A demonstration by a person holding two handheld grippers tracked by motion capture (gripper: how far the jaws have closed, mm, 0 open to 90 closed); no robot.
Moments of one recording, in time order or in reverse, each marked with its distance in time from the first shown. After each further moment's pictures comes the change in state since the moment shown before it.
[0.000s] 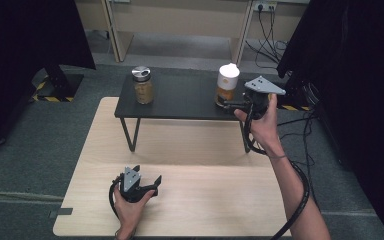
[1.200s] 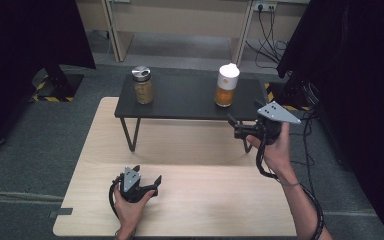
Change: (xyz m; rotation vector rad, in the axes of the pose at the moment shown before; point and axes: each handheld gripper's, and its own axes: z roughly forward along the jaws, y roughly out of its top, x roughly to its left) left arm 0.000 -0.001 -0.001 -0.005 0.001 0.000; right arm 0.014 -0.046 -0.058 -0.031 -0.014 -0.028
